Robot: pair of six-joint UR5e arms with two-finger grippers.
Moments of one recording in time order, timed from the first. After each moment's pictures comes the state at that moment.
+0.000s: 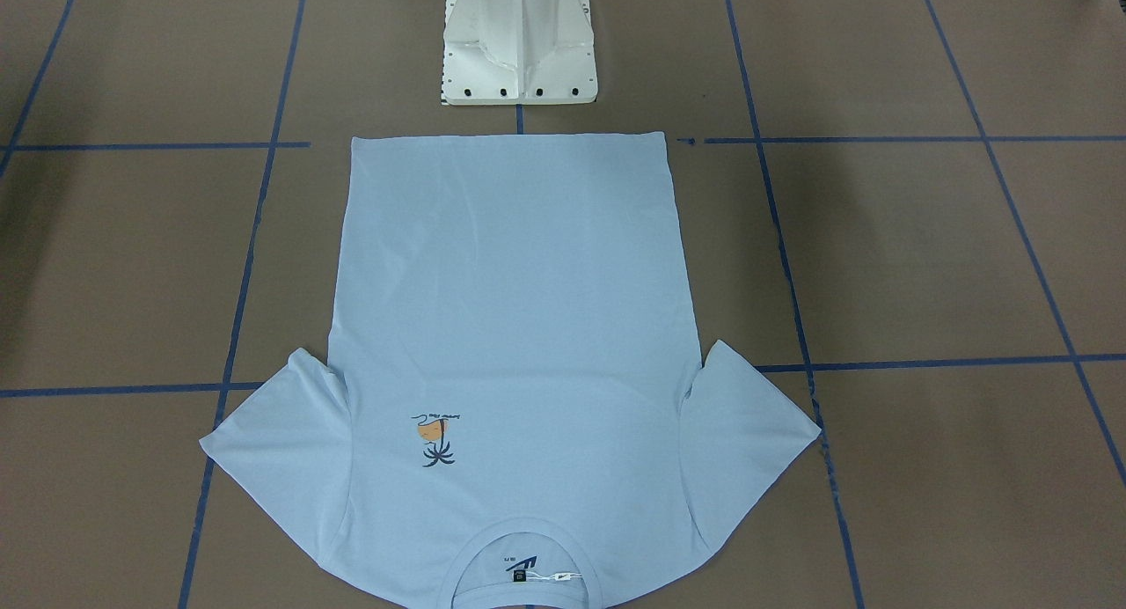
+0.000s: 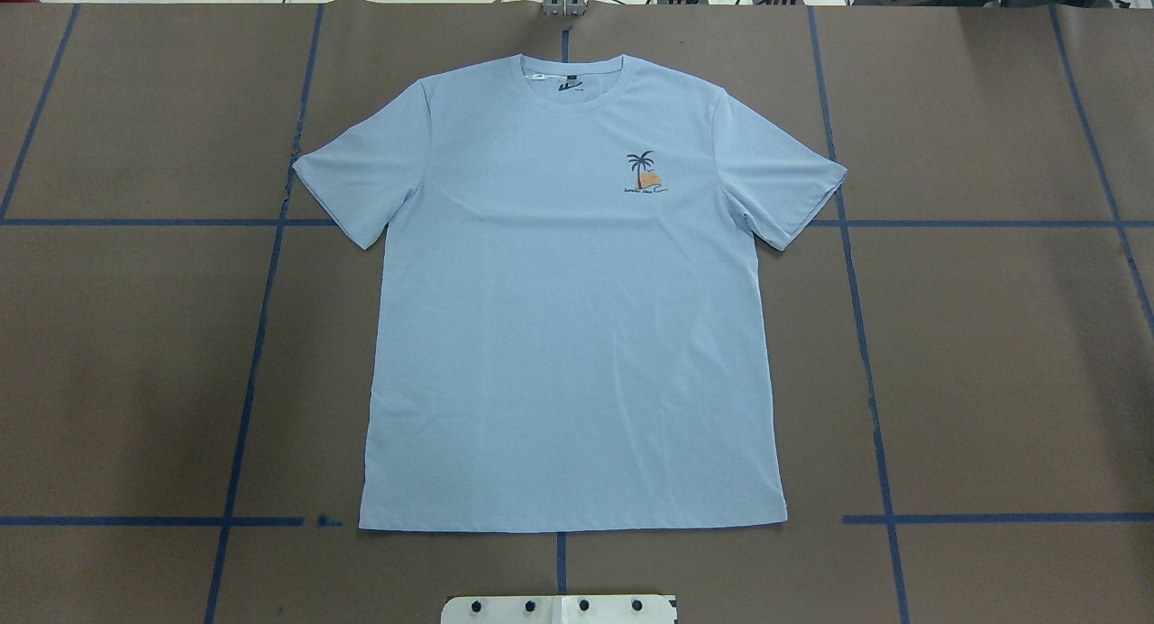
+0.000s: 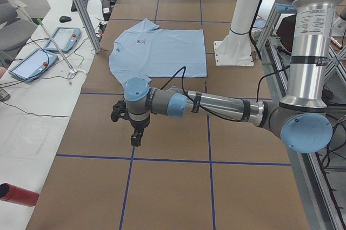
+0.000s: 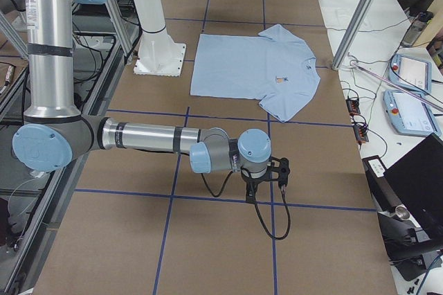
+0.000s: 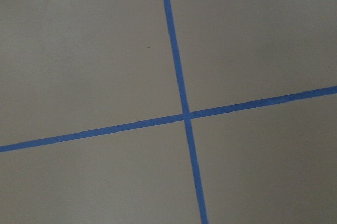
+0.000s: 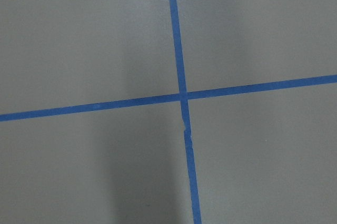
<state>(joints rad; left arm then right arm) -1.49 -1.59 -1.70 -1.62 -2.33 0.02 1.55 -1.61 1.57 -1.36 2.41 0.26</state>
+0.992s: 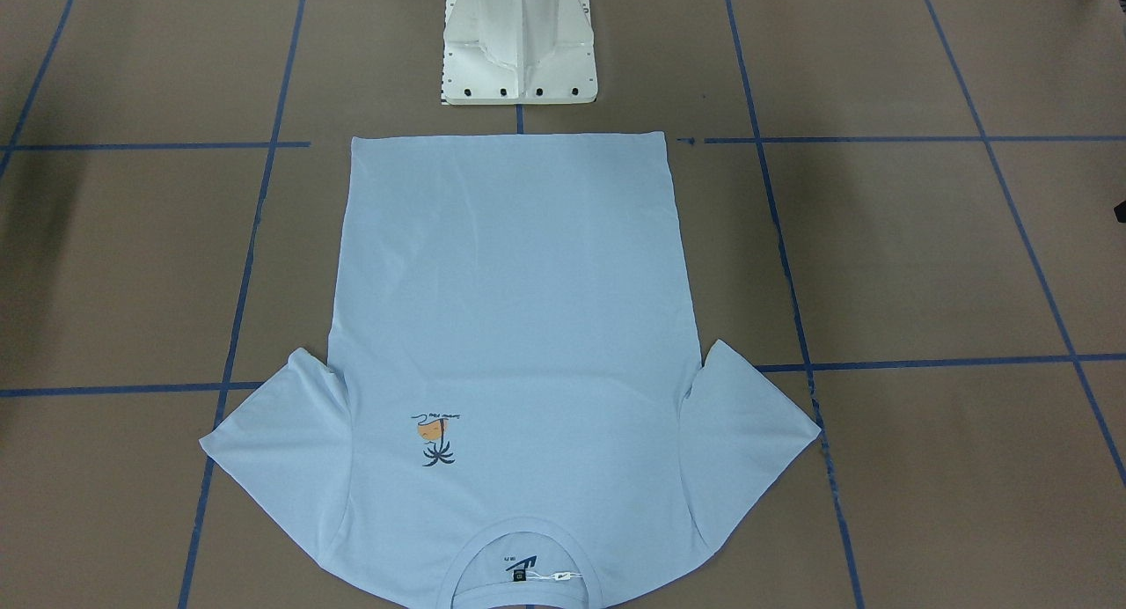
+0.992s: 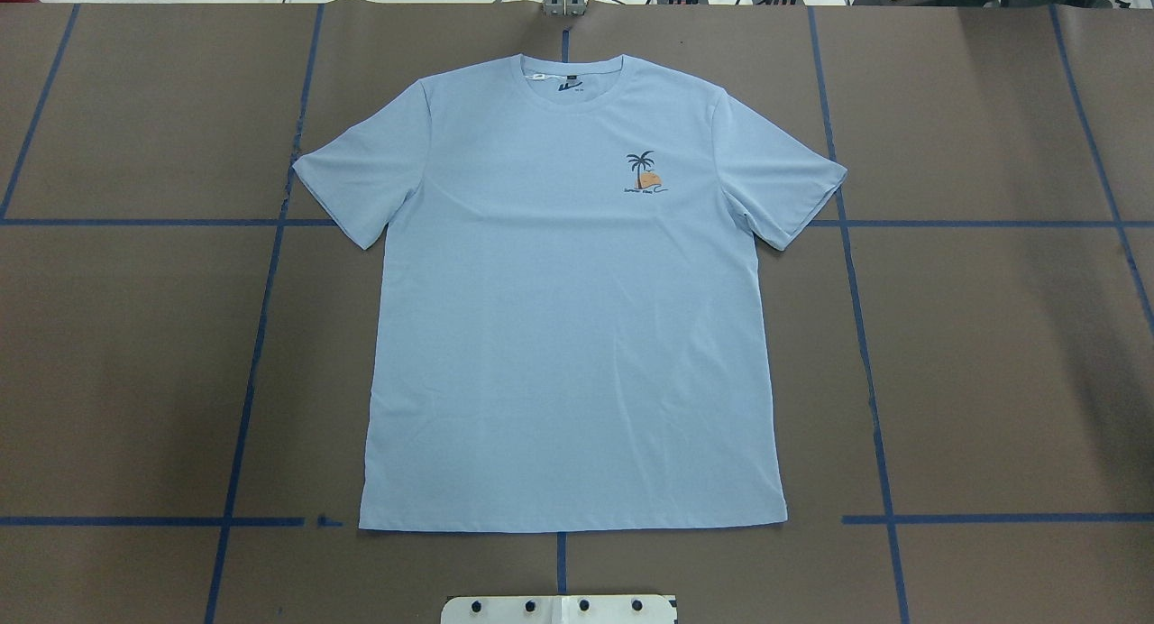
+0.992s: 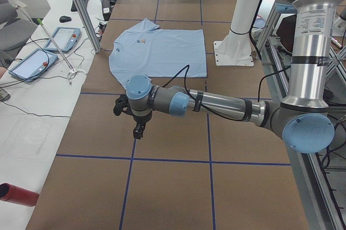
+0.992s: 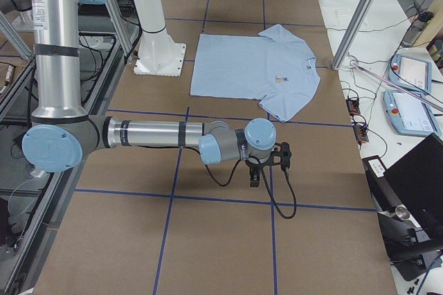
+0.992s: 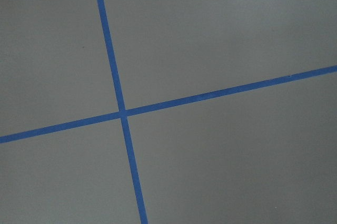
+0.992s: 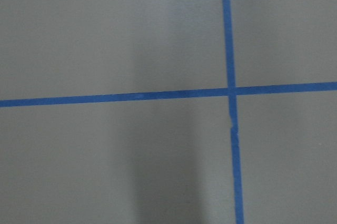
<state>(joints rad) -1.49 -1.57 -1.71 -1.72 -2.43 0.01 1.44 -1.59 1.58 -1.31 2.48 0.27</state>
